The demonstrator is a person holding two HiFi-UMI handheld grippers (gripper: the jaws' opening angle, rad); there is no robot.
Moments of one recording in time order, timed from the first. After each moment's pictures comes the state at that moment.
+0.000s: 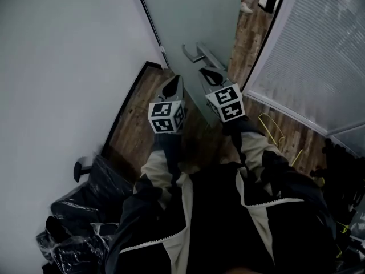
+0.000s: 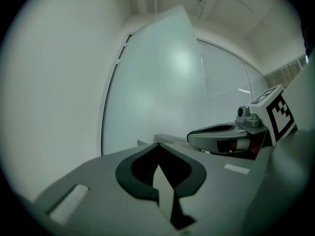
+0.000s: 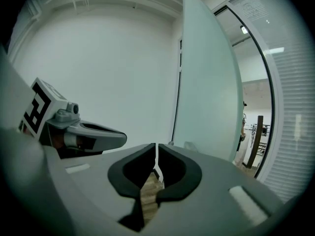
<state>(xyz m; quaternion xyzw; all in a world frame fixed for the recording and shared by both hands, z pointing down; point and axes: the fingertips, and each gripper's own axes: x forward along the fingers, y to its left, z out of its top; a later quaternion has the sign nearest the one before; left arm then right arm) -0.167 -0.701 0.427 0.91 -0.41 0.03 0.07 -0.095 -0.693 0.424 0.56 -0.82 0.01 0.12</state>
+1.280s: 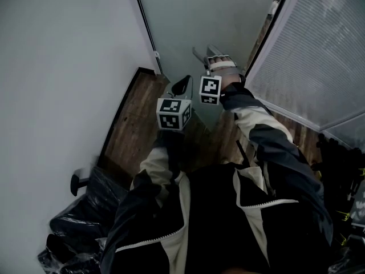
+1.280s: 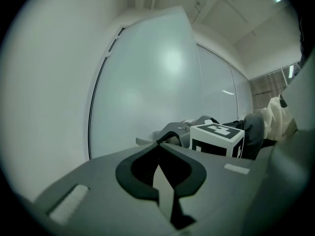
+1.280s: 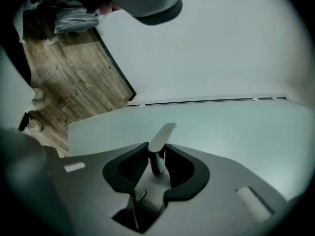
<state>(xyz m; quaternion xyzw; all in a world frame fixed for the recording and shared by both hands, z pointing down) -0.173 -0.715 0.434 0.95 -0.32 0.04 0.06 -0.085 -0.792 0.504 0.41 -0.52 -0.32 0.67</state>
